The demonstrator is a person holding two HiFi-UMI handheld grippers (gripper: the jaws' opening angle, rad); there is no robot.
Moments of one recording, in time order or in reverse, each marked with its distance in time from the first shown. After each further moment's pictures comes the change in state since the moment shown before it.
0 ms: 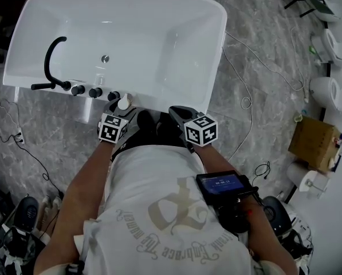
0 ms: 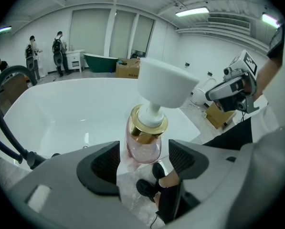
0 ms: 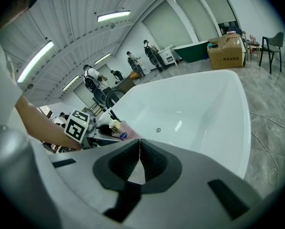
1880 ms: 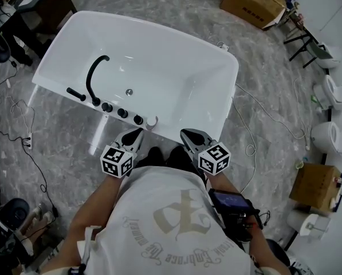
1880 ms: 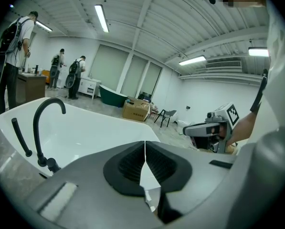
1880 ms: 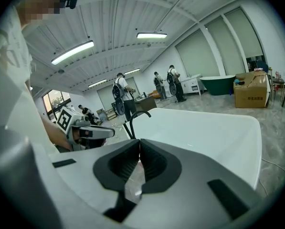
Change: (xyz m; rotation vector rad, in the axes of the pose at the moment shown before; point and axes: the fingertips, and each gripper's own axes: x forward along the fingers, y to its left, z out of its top) left arm -0.172 -0.027 0.066 -0.169 -0.504 -0.009; right arm -0.039 0.107 0.068 -0.338 -0.244 0.126
